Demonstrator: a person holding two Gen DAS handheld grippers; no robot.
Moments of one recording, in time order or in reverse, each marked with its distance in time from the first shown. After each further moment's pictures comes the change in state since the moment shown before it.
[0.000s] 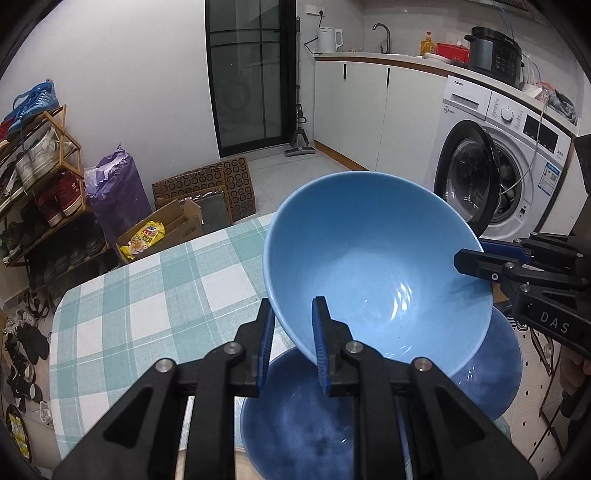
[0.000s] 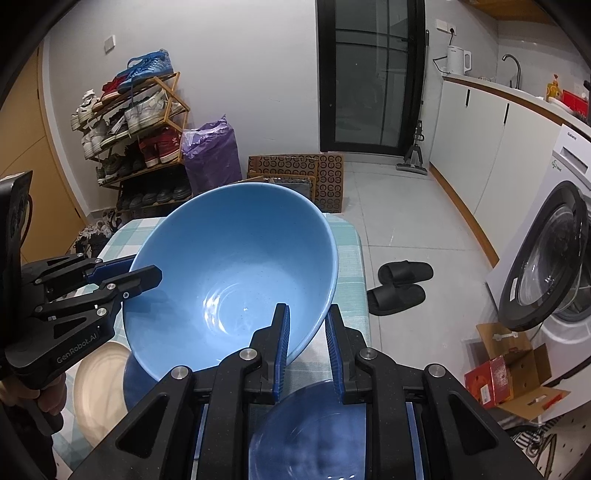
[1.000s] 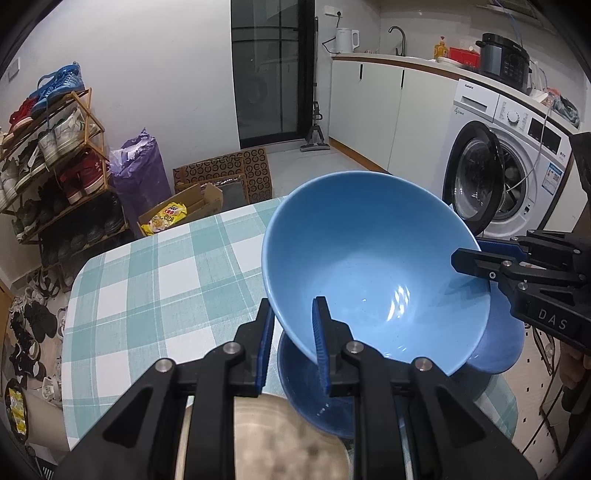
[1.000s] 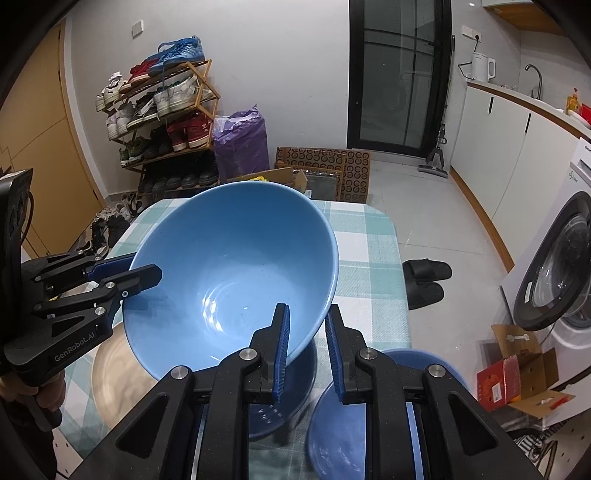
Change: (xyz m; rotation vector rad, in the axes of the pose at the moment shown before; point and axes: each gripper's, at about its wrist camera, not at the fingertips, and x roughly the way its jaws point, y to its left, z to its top) left arm -0.040 0.027 -0.050 -0.044 0.009 0.036; right arm -0.015 0.060 -0.030 -0.063 0.021 0.055
